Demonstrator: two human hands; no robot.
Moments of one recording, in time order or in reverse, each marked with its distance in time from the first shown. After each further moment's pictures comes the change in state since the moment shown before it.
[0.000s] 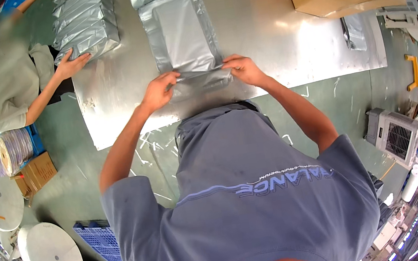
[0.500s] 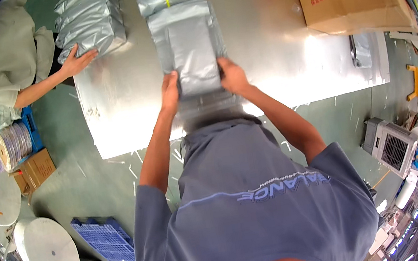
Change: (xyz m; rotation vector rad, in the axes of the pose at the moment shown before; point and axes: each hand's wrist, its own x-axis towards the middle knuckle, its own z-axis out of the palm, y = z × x) left_hand 0.054 -0.032 0.033 -0.682 0.571 -0.770; right_hand 0.084 -0.011 0.044 -0.288 0.081 0.253
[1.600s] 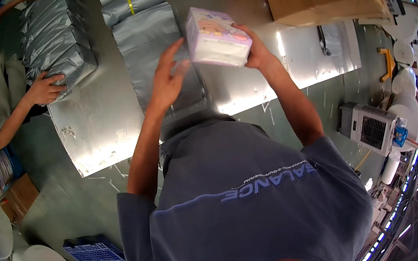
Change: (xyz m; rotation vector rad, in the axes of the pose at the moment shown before) left_hand -0.048 0.152 0.074 0.031 -0.307 0.617; right_hand 0.028 0.006 -0.191 1.541 -0.170 0.691
